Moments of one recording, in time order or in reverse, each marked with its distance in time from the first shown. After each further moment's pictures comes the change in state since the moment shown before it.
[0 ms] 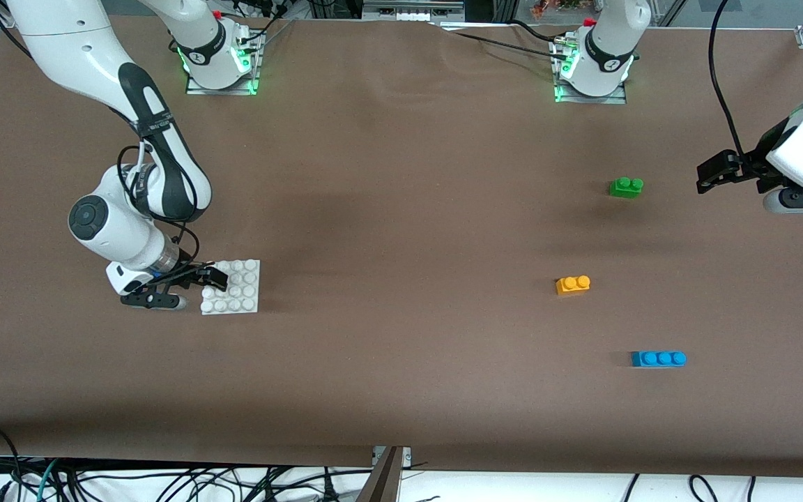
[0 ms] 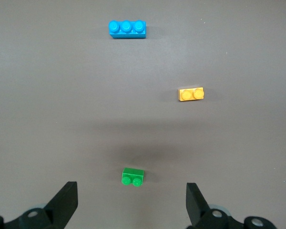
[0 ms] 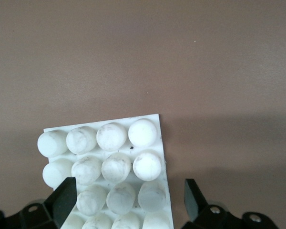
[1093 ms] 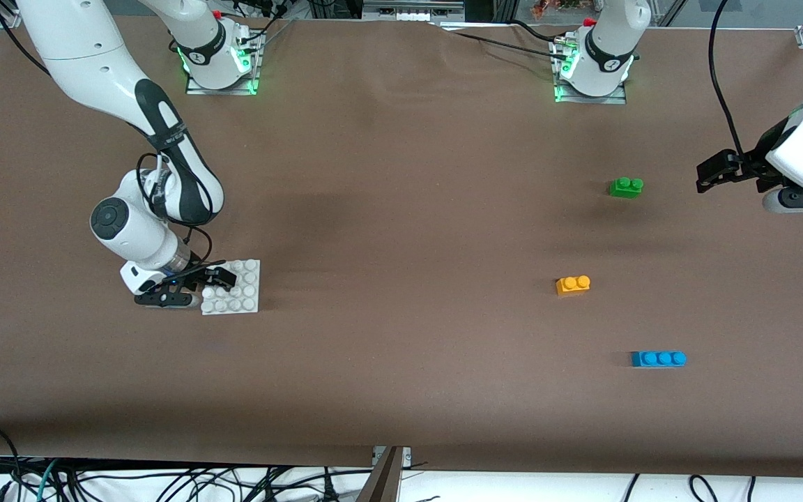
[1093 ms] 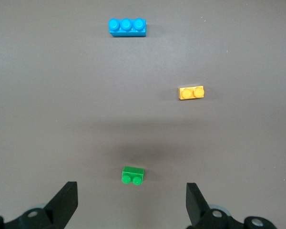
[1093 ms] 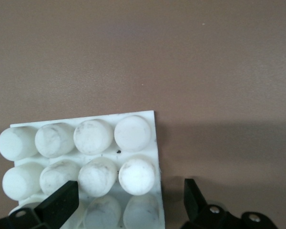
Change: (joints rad) left arm 0.000 0.000 0.000 0.000 0.000 -0.007 0.000; right arm 0.013 0.061 0.001 -0.036 0.000 0.131 -0.044
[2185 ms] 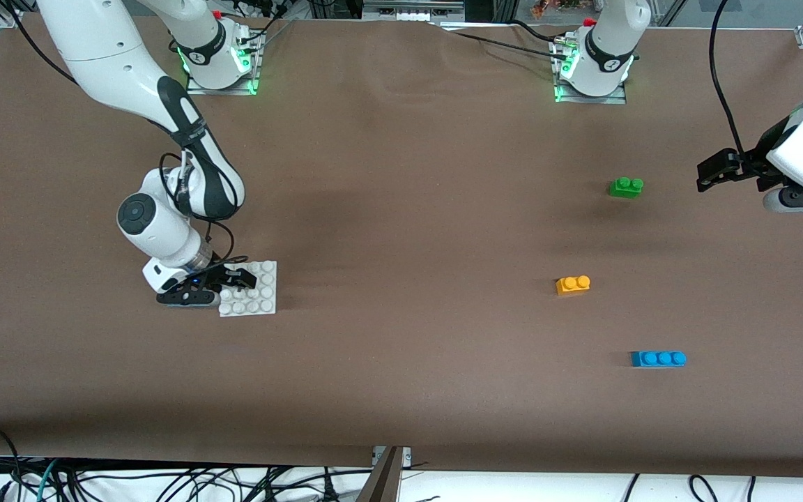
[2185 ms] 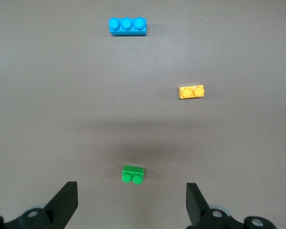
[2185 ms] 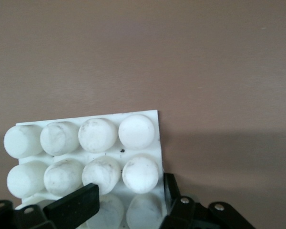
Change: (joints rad) left arm 0.000 0.000 0.000 0.004 0.000 -0.006 0.000; right arm 0.079 0.007 0.005 0.000 0.000 0.048 0.068
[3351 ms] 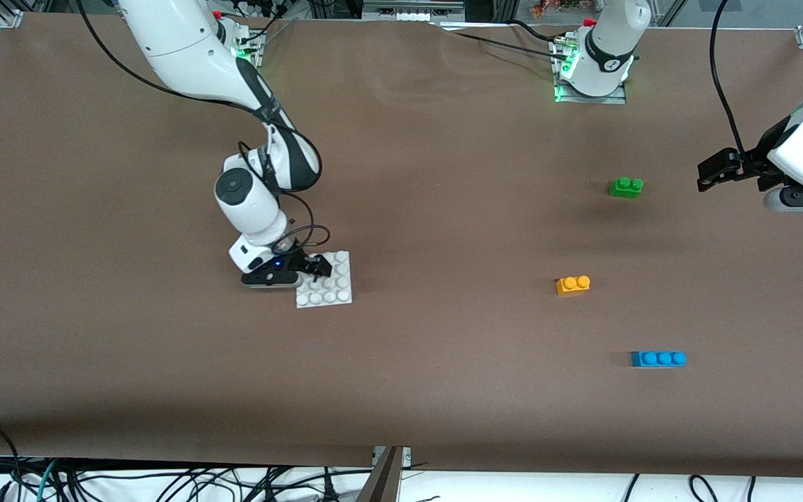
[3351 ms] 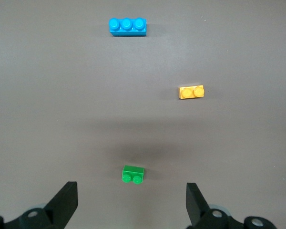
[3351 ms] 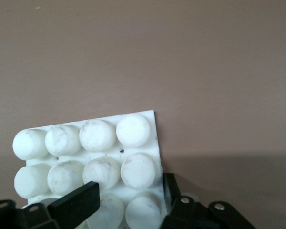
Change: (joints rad) left arm 0.000 0.000 0.000 0.003 0.000 -0.002 0.000; right arm 0.286 0.051 -0.003 0.032 0.000 0.151 0.295
